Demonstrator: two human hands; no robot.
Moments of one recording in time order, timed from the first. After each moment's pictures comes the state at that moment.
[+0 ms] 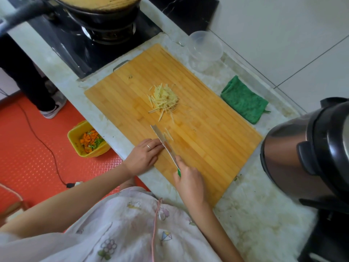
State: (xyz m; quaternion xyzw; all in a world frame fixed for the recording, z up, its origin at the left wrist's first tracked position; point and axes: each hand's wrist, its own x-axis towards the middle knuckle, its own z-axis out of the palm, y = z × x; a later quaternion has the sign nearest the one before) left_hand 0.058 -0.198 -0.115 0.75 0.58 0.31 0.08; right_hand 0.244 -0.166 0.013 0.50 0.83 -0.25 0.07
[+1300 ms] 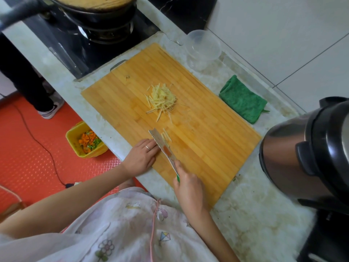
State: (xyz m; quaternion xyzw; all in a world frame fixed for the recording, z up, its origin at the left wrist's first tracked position) left_hand 0.060 -0.196 -0.111 0.75 0.60 0.25 0.05; right_hand 0.253 -0.175 0.008 0.51 0.82 -0.25 0.09
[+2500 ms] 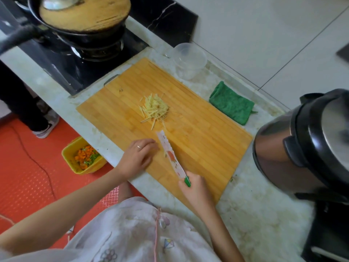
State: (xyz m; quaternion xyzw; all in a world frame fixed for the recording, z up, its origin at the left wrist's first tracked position) left_hand 0.048 -0.188 -0.088 0.72 0.63 0.27 0.09; right_hand 0.283 -0.166 -0.010 0.54 0.72 -0.43 -0.05
